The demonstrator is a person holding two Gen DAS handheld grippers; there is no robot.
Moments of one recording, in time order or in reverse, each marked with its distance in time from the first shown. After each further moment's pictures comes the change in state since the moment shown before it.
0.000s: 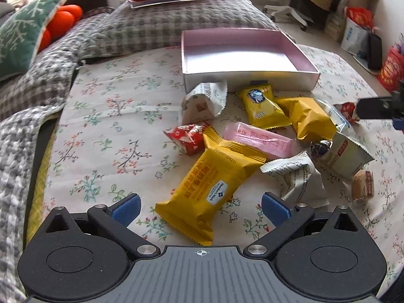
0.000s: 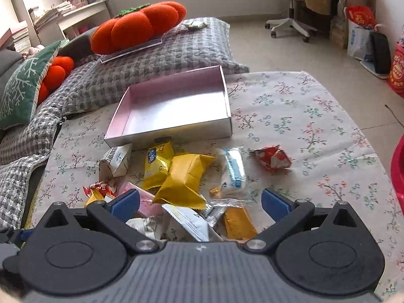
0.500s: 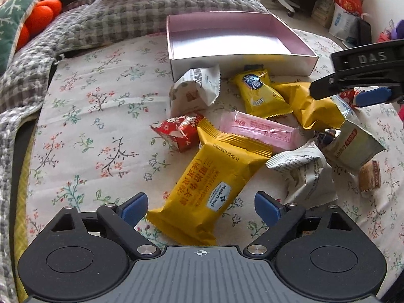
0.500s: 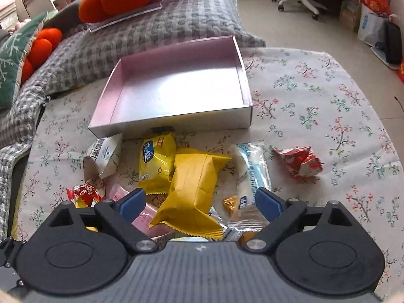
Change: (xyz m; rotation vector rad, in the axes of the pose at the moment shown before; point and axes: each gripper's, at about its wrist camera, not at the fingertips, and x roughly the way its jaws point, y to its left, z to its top) left arm 0.029 0.006 0.005 0.051 0.050 -0.054; right arm 0.063 0.017 0.028 -0.040 0.152 -0.051
